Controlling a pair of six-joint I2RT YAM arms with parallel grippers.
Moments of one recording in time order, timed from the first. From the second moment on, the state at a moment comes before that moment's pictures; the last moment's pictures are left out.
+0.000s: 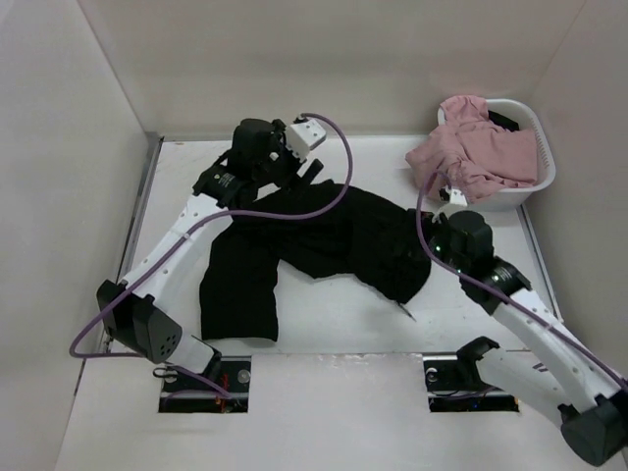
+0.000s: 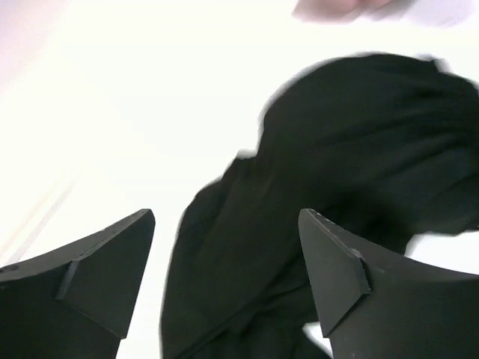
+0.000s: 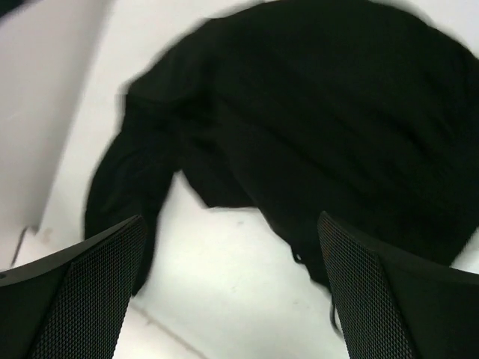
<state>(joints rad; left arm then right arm) -0.53 1.47 1.52 -0.47 0.17 0.37 0.52 0.78 0.74 -0.28 -0.07 0.57</state>
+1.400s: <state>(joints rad) 0.18 1.08 1.11 -0.51 -0.11 0.73 0.46 0.78 1.20 -0.85 0.07 0.89</state>
